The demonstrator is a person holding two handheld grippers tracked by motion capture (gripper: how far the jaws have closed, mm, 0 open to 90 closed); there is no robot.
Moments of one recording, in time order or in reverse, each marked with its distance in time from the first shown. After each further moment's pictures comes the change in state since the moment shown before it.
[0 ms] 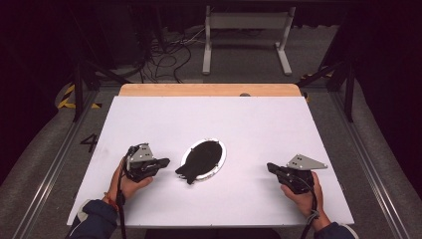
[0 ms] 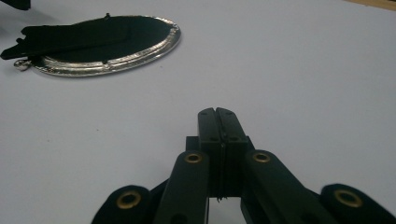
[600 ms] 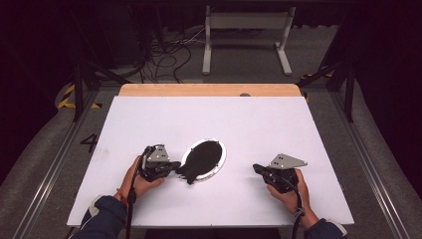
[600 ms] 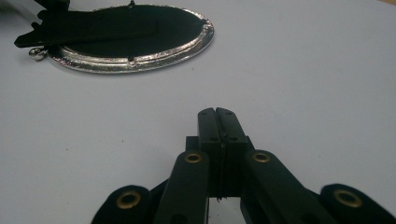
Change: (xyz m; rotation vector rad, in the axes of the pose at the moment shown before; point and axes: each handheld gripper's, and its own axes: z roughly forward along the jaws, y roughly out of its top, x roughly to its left) left arm -0.010 0.011 0.029 0.068 -0.055 0.039; right arm 0.023 0.012 0.024 0.048 0.035 -0.075
